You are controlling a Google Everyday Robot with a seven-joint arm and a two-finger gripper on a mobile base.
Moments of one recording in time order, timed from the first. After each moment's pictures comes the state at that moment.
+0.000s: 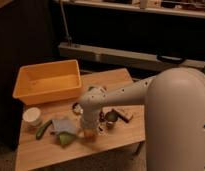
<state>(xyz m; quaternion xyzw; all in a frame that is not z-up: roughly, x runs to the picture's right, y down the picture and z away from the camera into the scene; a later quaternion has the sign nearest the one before) -0.084 0.239 0.780 -0.36 0.24 0.66 0.61</state>
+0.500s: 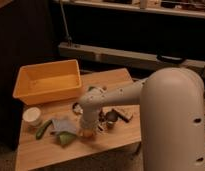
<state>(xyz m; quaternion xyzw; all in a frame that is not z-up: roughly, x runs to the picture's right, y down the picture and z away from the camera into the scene) -0.087 0.243 0.792 -0.37 0.25 0.66 0.61</state>
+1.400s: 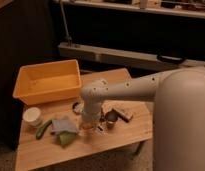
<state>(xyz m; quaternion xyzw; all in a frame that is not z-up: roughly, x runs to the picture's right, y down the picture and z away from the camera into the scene) -0.067 0.180 0.749 -0.35 0.22 0.67 0.62</state>
